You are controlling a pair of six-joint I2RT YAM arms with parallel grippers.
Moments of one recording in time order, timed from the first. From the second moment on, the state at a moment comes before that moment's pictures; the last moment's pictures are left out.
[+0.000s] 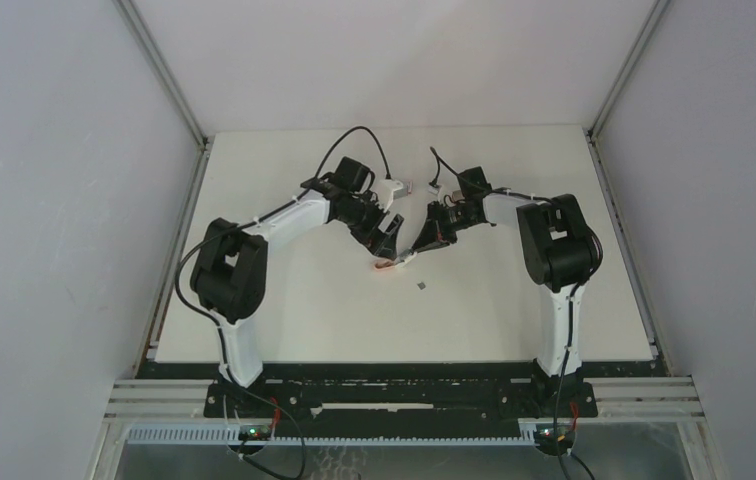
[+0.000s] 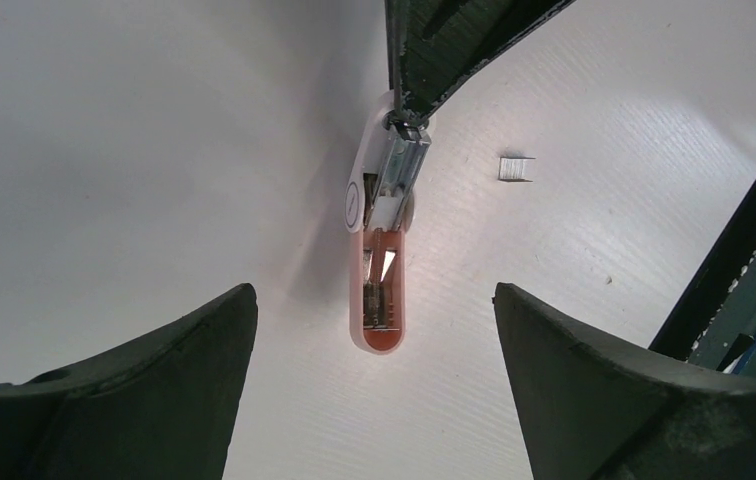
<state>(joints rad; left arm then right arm) -0.52 1.91 1.44 -0.60 0.53 0.21 0.28 2.12 1.33 -0.35 -0.96 0.26</state>
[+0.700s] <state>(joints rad) -0.54 1.91 1.44 -0.60 0.47 0.23 0.26 2.14 1.33 -0.35 -0.92 0.27</state>
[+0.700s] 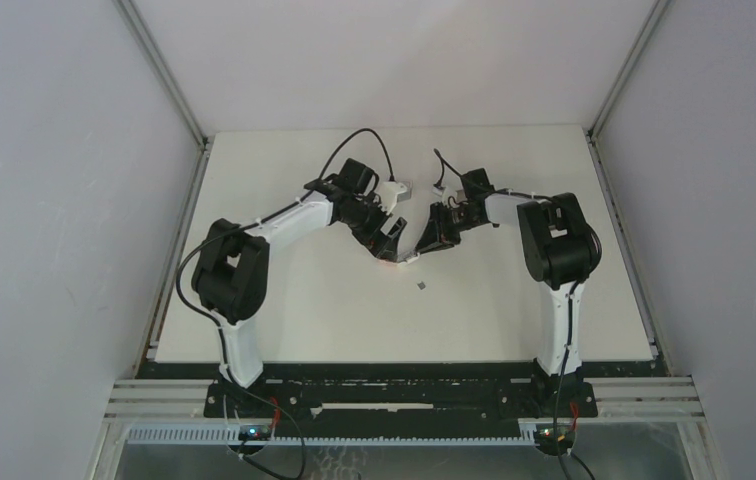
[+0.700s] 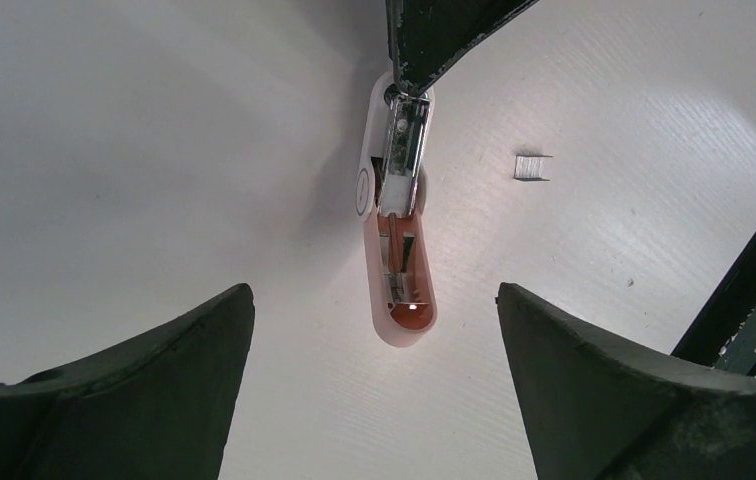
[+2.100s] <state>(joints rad) -0.08 1.40 1.26 -0.66 0.40 0.27 0.25 1.79 1.24 -0.44 -0.84 -0.39</state>
